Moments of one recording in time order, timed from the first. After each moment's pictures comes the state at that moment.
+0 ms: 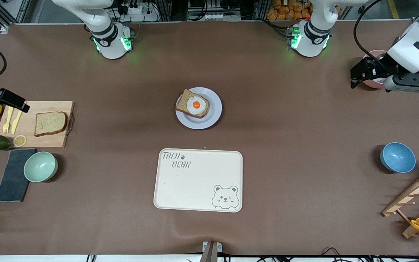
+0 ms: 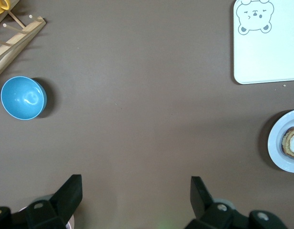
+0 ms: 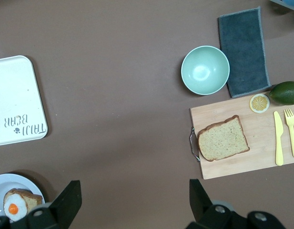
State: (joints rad) left arm -0.12 -0.03 -0.06 -1.54 -0.01 1.52 -0.04; right arm -0.05 0.04 -0.03 -1.56 0.03 1.59 0.13
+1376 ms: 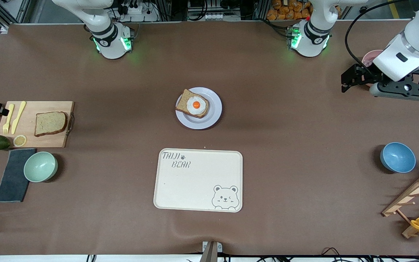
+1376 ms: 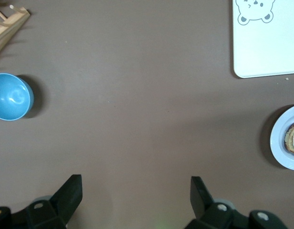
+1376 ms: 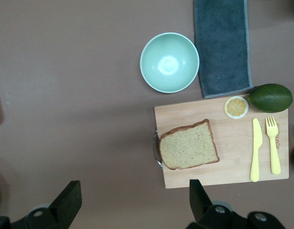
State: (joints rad) left arm -0.12 -0.07 -0.07 -1.68 -0.03 1.61 -0.03; right arm -0.05 0.10 -0.32 -1.71 0.10 1.72 -0.26
